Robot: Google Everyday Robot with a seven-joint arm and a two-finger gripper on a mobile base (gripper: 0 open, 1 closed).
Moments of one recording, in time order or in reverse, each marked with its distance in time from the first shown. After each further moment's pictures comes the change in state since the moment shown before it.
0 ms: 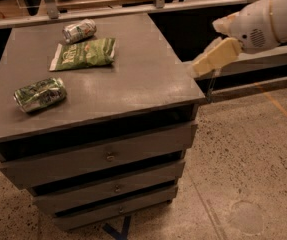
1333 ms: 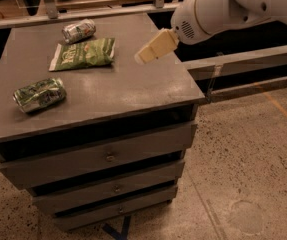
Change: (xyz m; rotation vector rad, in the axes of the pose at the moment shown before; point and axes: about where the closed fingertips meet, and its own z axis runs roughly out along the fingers) arm -0.060 -0.008 0.094 0.146 0.034 0.032
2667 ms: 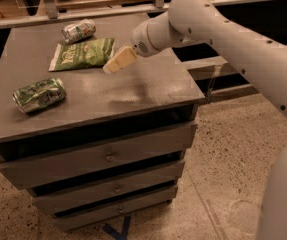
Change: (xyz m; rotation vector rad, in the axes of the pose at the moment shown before) arm -0.011 0.003 0.159 -0.164 -0.099 -0.071
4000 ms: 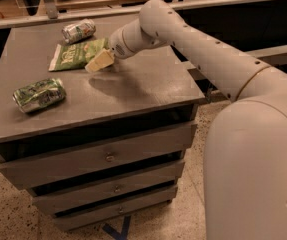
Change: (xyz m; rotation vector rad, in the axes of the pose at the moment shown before) arm -0.012 -0.002 0.092 -0.082 -0.006 0.016
